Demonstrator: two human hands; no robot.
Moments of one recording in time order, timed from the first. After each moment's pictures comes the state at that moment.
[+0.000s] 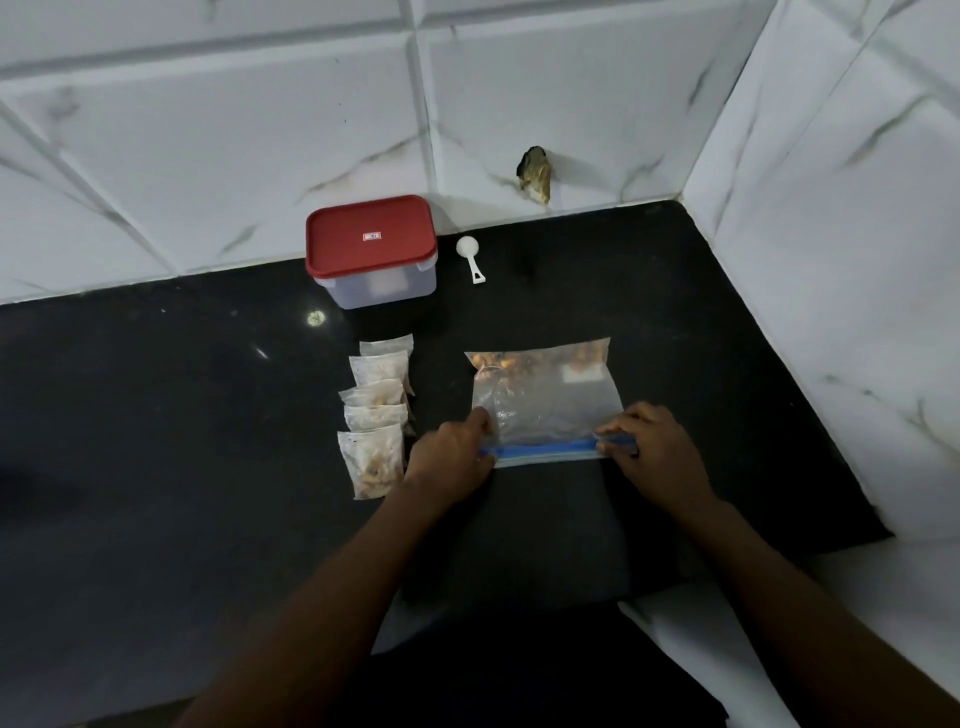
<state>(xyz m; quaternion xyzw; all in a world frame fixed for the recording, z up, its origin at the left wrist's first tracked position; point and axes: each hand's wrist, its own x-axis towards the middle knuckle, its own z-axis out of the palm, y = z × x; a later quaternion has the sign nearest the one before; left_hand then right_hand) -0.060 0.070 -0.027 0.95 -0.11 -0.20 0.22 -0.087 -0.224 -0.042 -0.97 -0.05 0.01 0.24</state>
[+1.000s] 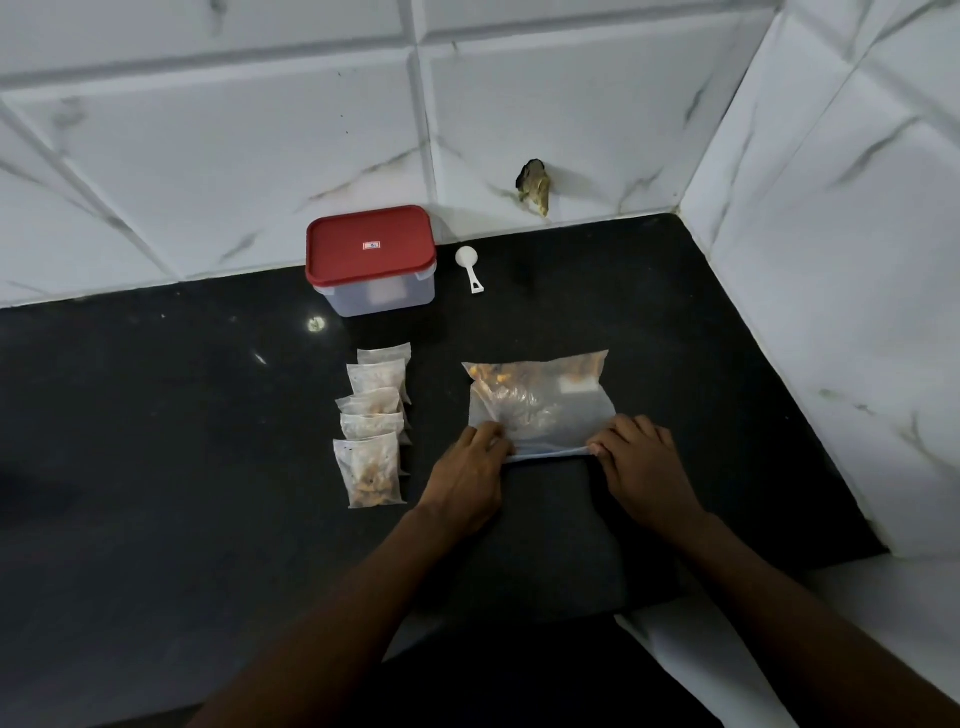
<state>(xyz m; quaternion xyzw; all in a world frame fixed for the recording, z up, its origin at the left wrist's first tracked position) -0.077 0.047 -0.029 0.95 -0.21 -0.13 0.20 -0.088 -0.218 -0.049 -0.98 -0.11 -0.01 0.15</state>
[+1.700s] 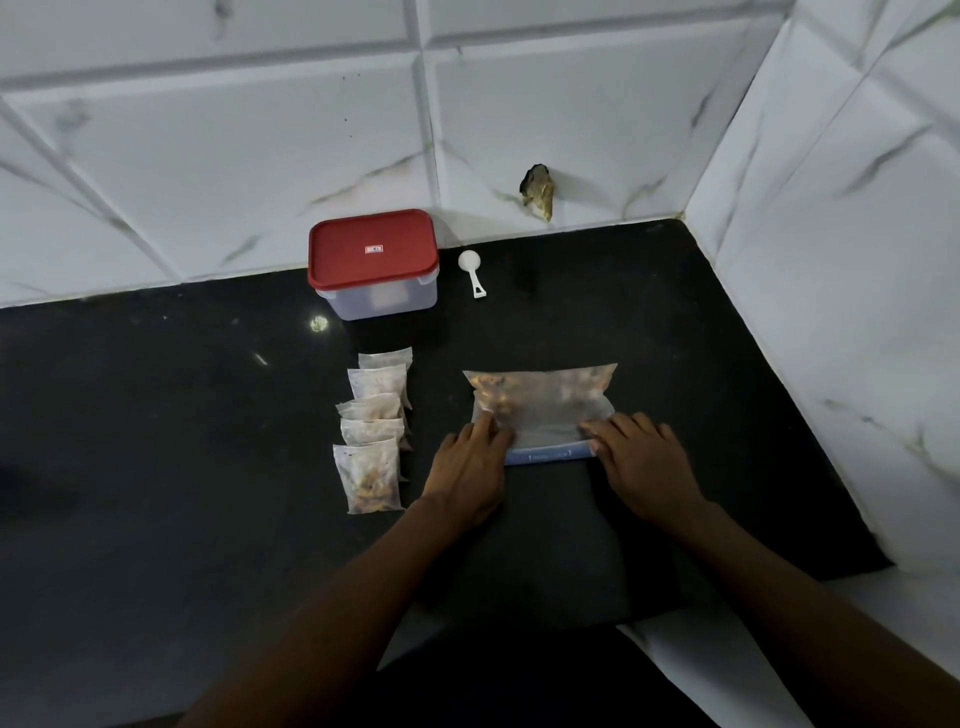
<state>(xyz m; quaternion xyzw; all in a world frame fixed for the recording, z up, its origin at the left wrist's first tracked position) -0.059 0.041 -0.026 0.96 -0.19 -0.15 0.13 -0.069 -0.218 -0.039 -0.99 -0.12 0.04 0.08</state>
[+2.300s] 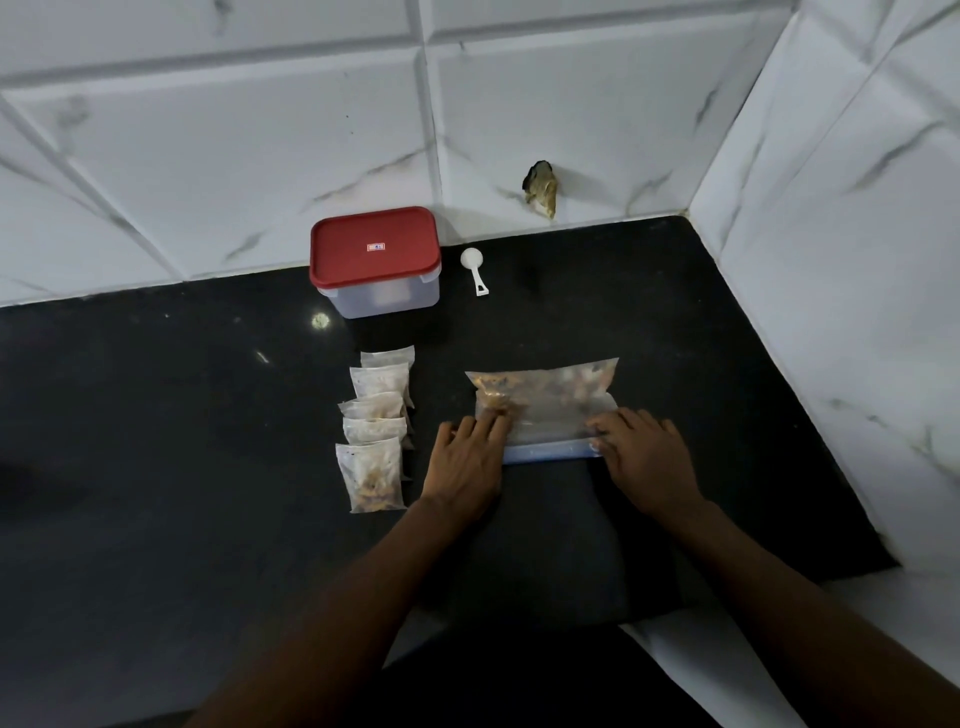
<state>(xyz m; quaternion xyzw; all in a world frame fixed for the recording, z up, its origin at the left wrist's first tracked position) -0.058 0.043 -0.031 0.98 -0.18 -0.09 0.09 -0.067 -0.213 -0.037 -0.98 -0.11 -0.01 0.14</state>
